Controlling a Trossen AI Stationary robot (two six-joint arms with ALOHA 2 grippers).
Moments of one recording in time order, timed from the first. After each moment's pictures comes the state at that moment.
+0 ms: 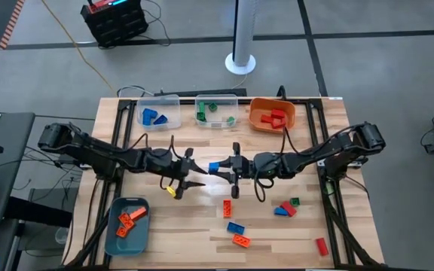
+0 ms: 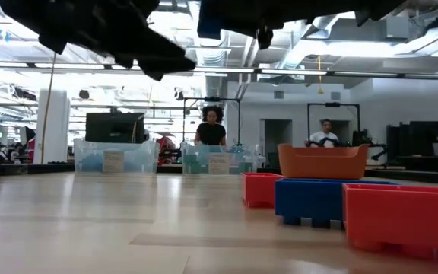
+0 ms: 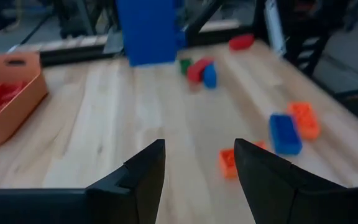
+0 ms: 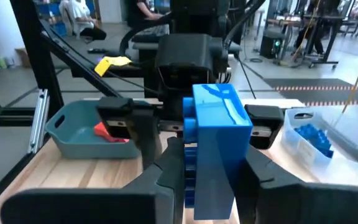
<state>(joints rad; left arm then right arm) -0.12 1.31 0.58 0.46 0.02 0.08 0.20 1.58 0.89 0.59 0.25 0.01</state>
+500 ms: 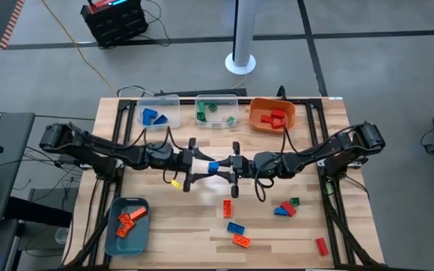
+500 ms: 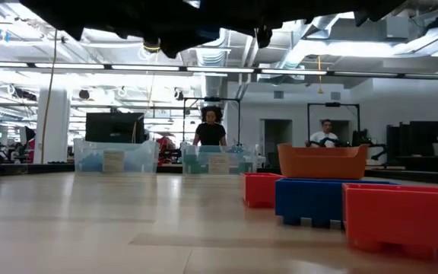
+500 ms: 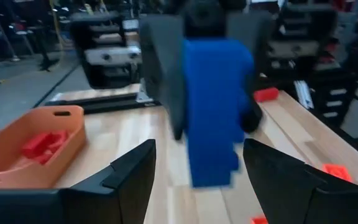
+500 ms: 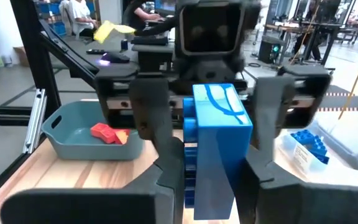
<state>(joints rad) -0.08 1.33 0.68 0.56 -0.04 0.10 0.20 1.58 0.89 0.61 0.25 -0.02</state>
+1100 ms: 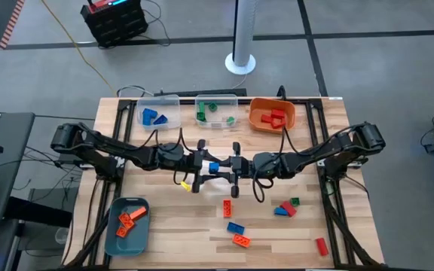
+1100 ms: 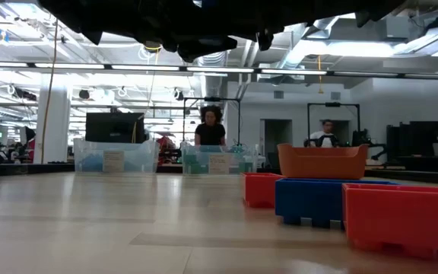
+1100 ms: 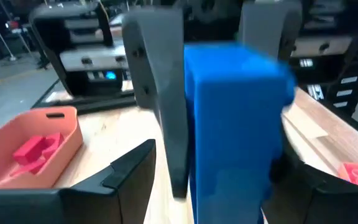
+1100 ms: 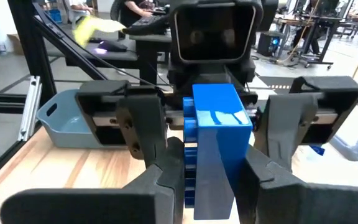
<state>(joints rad) -0.07 1.48 0.78 0.57 -0.02 0.14 0.20 1.58 0.89 0.57 0.26 -0.03</state>
